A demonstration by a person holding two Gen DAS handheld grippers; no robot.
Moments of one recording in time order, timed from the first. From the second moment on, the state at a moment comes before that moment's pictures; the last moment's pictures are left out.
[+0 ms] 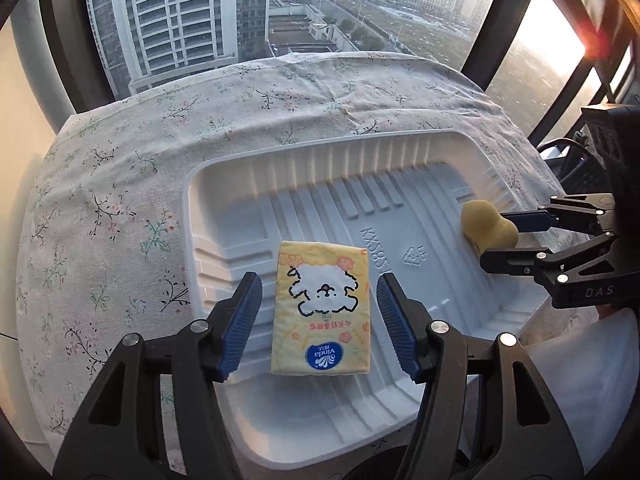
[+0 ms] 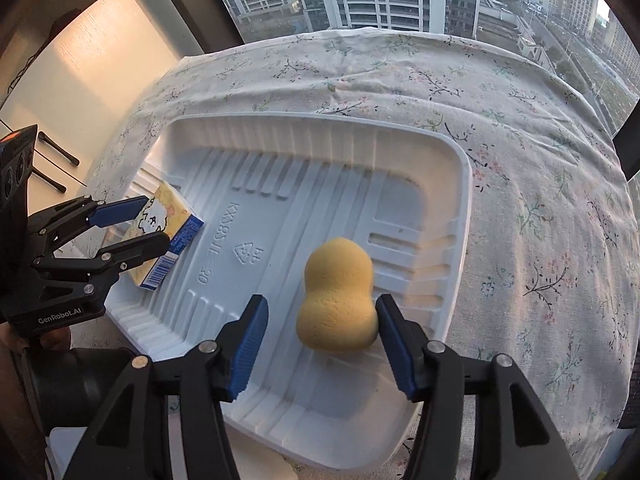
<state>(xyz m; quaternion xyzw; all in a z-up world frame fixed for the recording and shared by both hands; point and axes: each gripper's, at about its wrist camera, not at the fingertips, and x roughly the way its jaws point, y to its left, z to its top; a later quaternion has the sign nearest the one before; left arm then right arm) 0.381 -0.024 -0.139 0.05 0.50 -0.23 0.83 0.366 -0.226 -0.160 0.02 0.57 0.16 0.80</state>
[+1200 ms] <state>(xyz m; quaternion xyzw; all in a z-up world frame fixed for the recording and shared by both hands) 0.265 0.113 -0.129 -0.04 0.46 -0.11 0.88 0.242 -0.319 -0.135 0.05 0.56 0.06 0.83</state>
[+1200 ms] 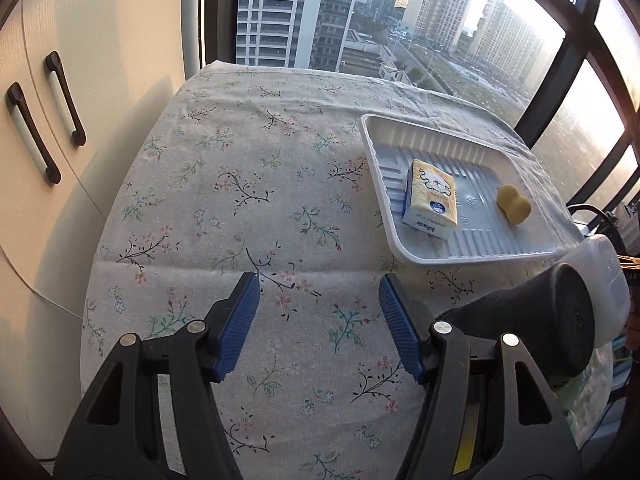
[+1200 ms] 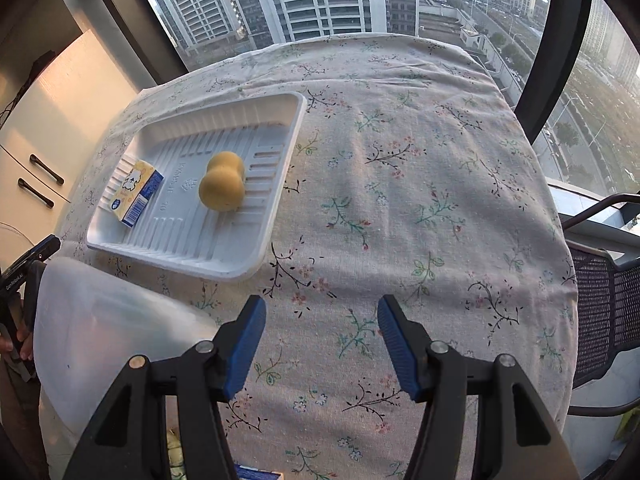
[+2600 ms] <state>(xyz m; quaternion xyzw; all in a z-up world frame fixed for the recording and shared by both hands) 0.104 0.029 -0.128 0.00 0.50 -0.24 0.83 0.008 -0.165 -0.138 0.01 0.50 0.27 0.82</state>
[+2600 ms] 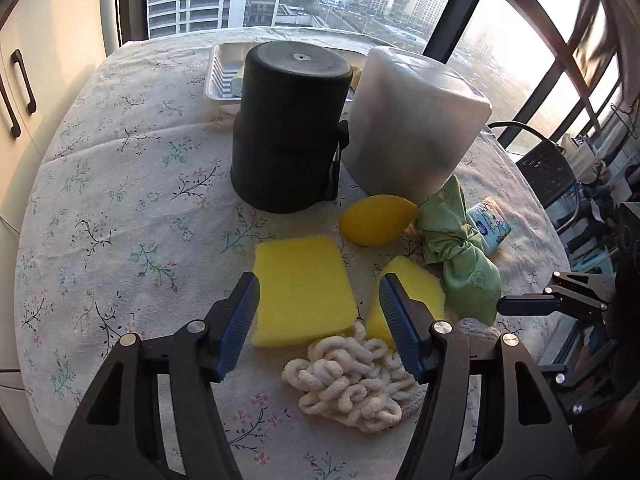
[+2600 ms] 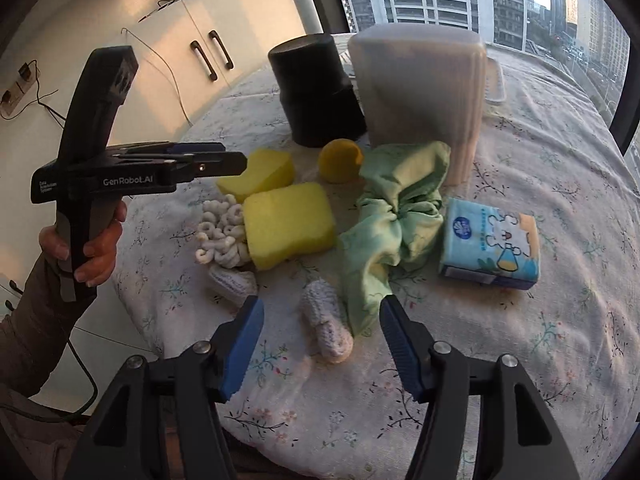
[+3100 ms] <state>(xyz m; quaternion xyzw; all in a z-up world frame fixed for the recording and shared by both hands) 0.122 0.003 -0.148 0.06 0.52 -0.17 0.83 0.063 -0.122 -0.154 0.02 0.50 0.26 0.83</state>
